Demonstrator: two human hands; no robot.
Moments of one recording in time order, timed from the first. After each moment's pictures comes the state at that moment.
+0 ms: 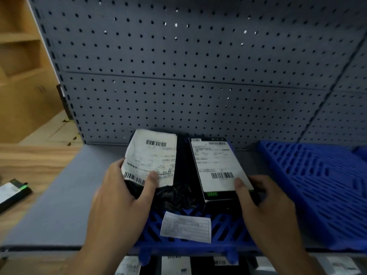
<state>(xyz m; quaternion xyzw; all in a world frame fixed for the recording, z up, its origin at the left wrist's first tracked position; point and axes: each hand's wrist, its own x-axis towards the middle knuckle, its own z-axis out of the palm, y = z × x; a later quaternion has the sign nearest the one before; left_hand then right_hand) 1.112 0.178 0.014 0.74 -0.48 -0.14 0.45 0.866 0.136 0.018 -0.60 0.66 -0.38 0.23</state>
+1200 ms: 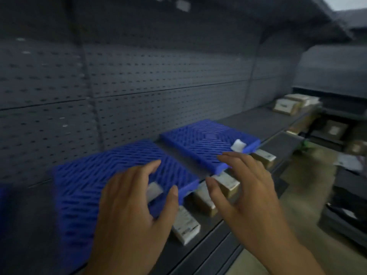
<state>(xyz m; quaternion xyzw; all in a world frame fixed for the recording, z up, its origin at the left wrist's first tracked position) 0.684 0.164 0.058 0.43 -0.80 -0.13 0.39 0.489 0.239 0.061 -0.57 0.70 -0.40 -0.14</state>
